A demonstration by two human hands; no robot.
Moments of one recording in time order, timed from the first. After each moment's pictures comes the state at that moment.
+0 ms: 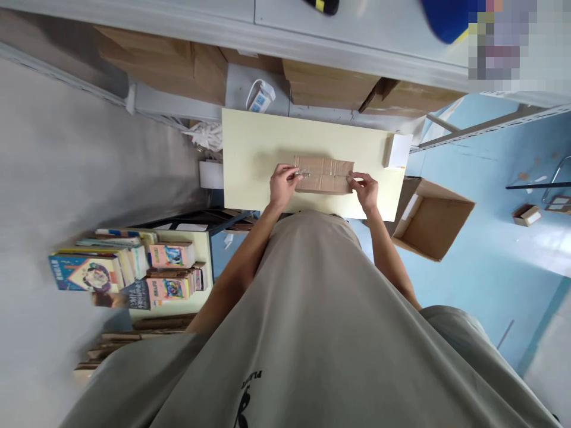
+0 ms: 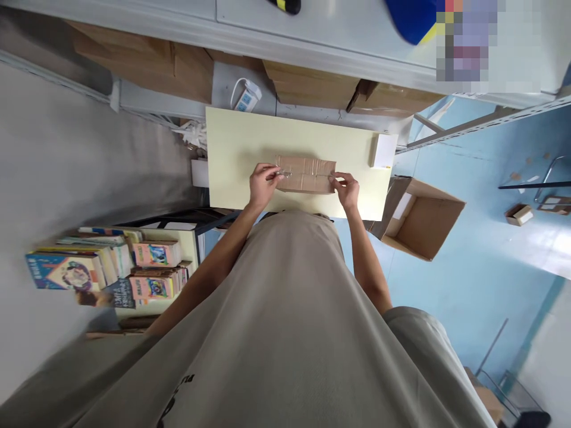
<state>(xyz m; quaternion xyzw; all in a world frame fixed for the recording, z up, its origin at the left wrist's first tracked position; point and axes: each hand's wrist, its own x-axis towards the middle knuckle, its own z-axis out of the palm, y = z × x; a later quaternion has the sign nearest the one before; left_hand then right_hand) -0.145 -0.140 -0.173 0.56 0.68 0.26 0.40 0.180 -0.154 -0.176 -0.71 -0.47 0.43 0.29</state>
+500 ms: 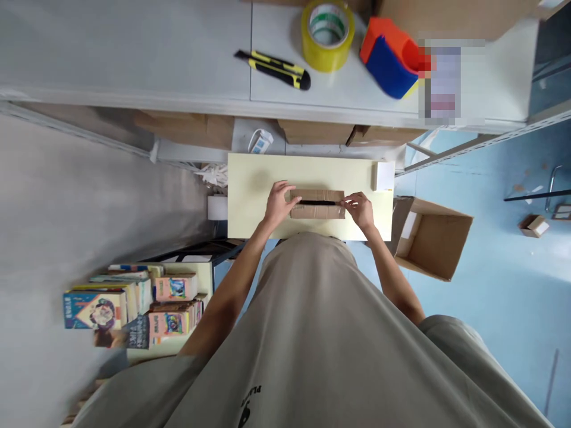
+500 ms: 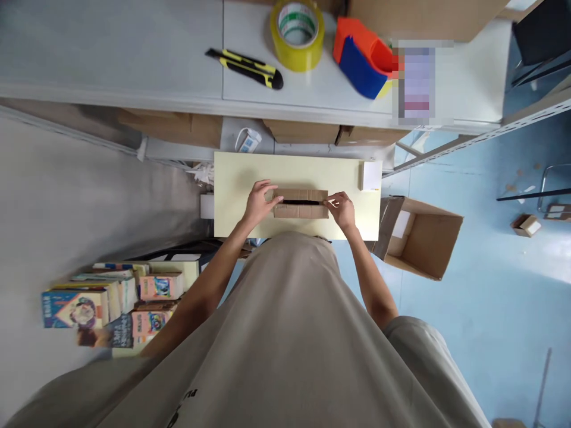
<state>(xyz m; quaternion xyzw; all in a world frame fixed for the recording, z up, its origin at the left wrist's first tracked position) -0.151 -0.094 -0.135 0.65 0.64 0.21 0.36 0.183 -0.132 -0.132 -0.69 -0.54 0.40 0.27</state>
